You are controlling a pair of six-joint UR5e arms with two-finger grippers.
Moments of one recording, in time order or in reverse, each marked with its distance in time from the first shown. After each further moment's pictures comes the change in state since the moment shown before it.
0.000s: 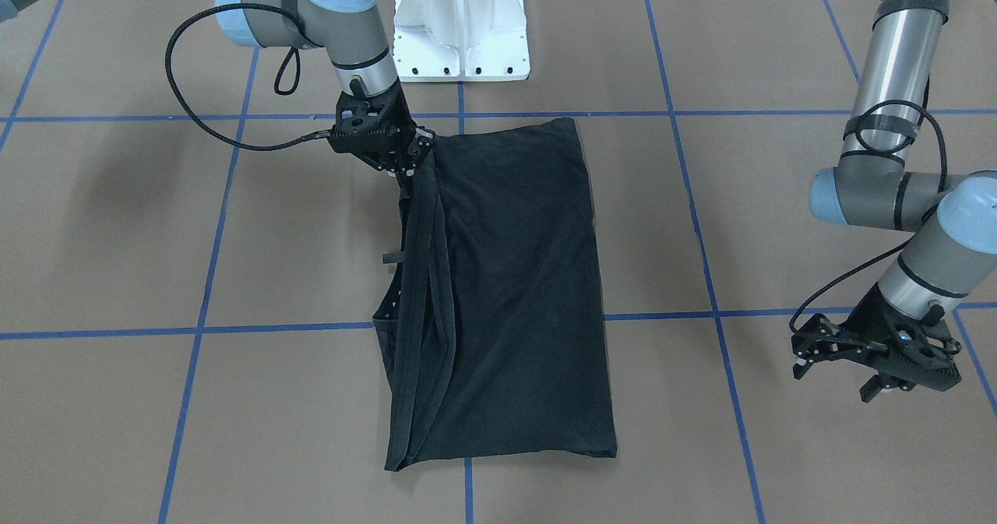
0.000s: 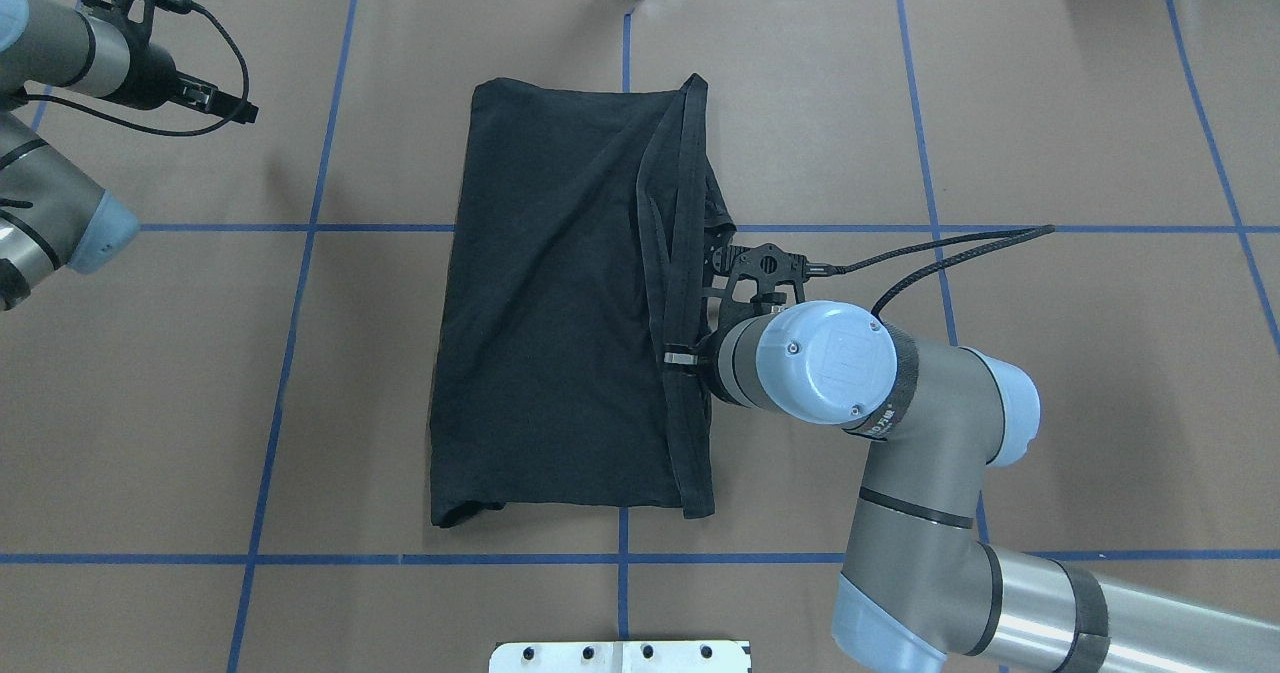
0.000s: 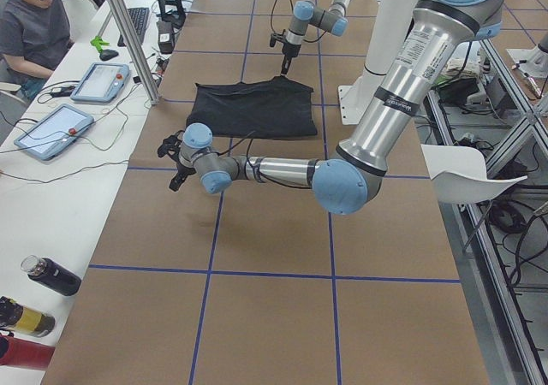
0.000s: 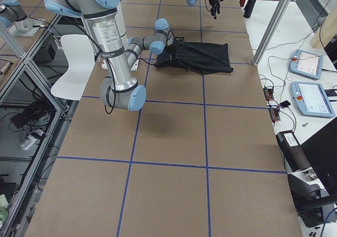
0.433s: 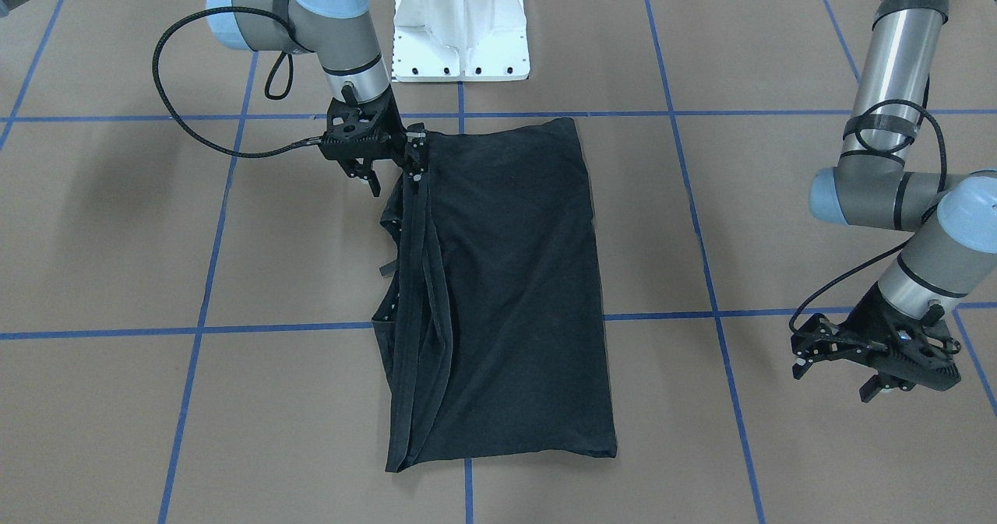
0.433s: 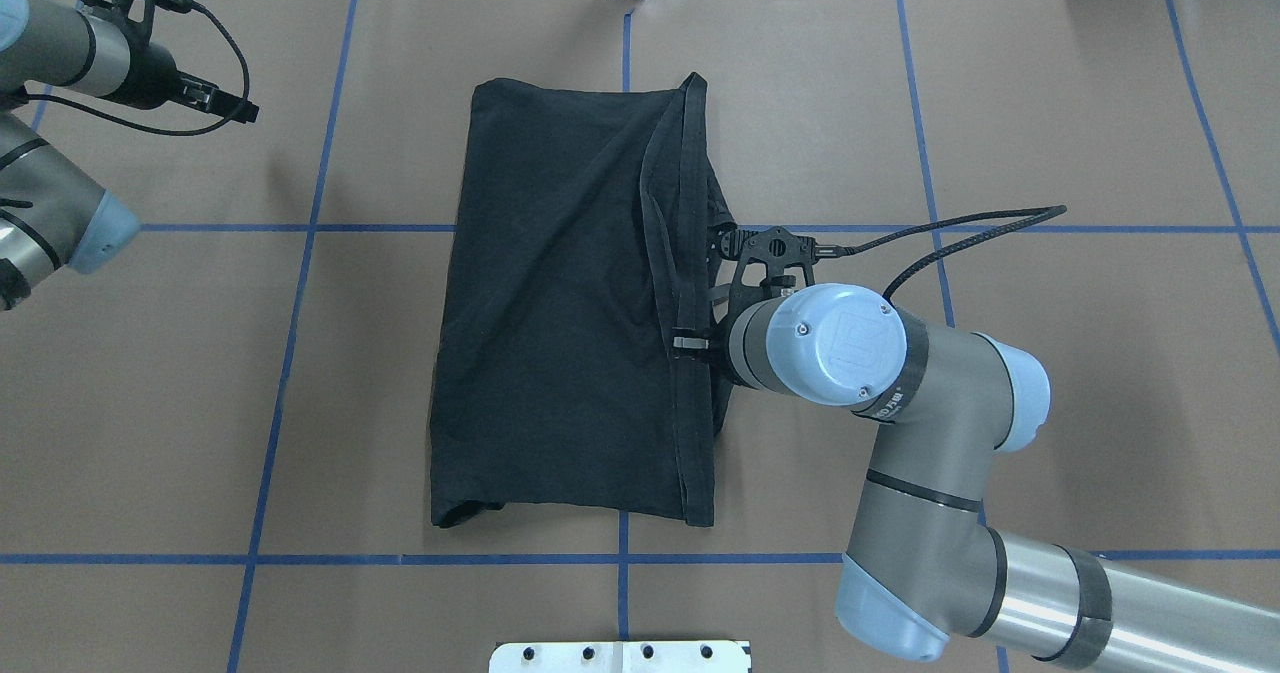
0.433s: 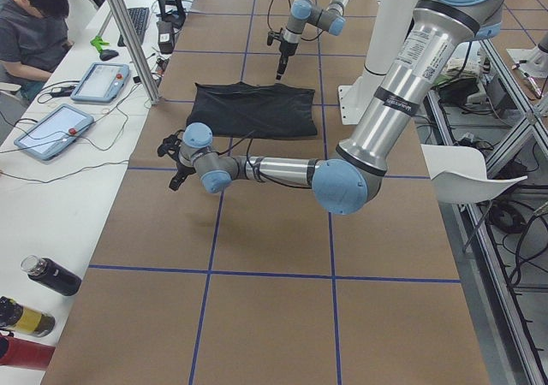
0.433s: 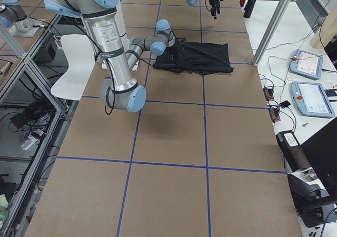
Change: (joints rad) left arm 0.000 0.000 -0.002 0.000 0.000 -0.001; right arm 0.031 0.019 -0.017 -0.020 0.001 -0.052
